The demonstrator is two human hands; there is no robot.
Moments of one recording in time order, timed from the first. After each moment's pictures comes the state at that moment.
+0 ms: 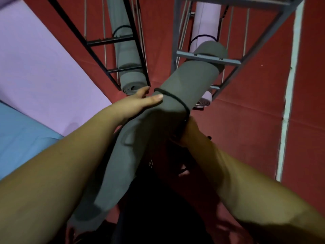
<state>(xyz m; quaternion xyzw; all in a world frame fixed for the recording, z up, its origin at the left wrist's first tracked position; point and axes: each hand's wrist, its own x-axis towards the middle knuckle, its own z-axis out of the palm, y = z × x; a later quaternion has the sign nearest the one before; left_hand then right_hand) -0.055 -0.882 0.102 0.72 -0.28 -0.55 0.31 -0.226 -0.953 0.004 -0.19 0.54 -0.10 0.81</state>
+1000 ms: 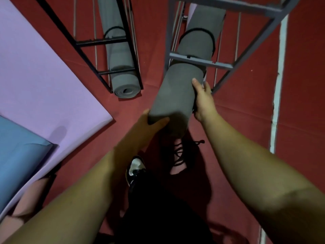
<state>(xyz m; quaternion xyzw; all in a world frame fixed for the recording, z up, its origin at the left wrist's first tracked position) -0.115 -0.868 0.056 0.71 -0.22 -0.51 0.43 -0.228 -1.057 0.017 -0.36 0.53 -0.28 0.72</state>
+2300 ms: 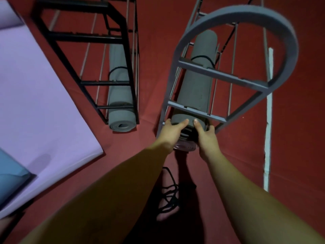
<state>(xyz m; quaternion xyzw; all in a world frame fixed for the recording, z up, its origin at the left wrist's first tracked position) -0.119 -1.038 0.014 0.60 -0.05 -0.54 0.58 -0.233 -1.099 0.025 -0.48 0.59 -0.26 0.59</state>
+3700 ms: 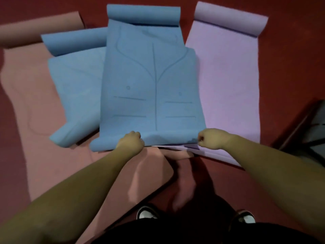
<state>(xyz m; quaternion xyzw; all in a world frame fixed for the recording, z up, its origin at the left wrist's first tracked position) 0.119 -0.233 0.017 0.94 0.09 -0.28 0.17 0.165 -0.537 0.064 -0.92 -0.13 0.37 -0.03</state>
